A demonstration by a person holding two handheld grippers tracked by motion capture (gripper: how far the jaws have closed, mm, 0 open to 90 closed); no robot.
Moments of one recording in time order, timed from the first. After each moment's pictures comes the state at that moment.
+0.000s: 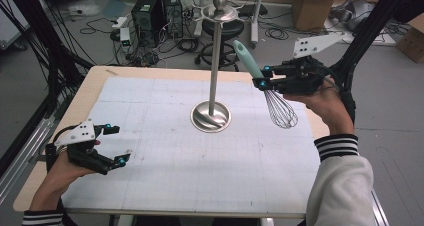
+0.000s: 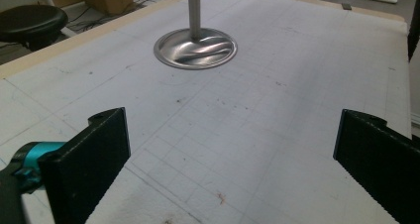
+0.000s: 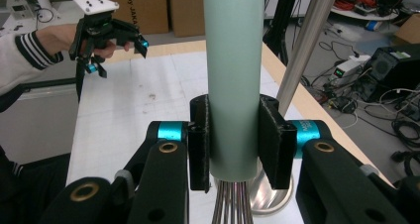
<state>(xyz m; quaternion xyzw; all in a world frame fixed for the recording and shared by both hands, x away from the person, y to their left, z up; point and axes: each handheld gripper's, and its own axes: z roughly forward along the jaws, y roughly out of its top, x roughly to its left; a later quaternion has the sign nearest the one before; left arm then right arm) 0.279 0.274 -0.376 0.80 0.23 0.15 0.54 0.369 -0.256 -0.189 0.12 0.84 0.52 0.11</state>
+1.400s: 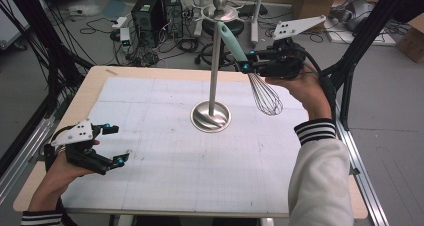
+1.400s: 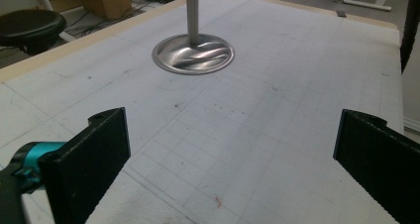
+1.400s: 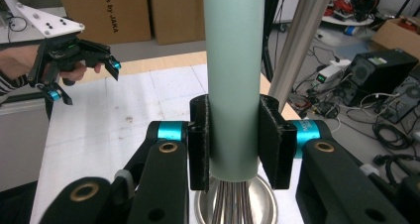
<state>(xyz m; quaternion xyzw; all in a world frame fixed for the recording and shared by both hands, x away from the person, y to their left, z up) 0.278 0.276 -0.374 0.79 0.23 0.15 0.55 0.395 -0.221 -0.177 0.15 0.83 0.52 0.14</state>
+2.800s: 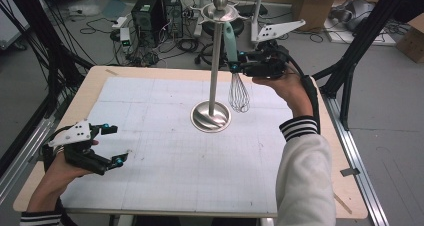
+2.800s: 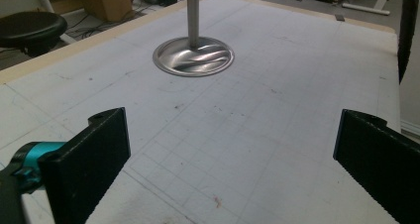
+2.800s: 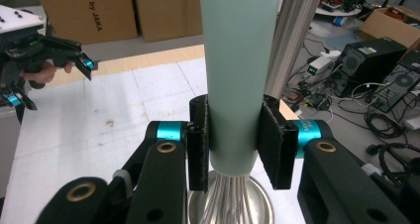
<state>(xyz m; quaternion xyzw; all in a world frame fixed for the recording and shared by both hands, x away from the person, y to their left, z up) 0.276 0.279 -0.373 0.79 0.23 0.15 0.55 0.413 -0.198 -0.197 0.17 0.83 0.51 0.15</state>
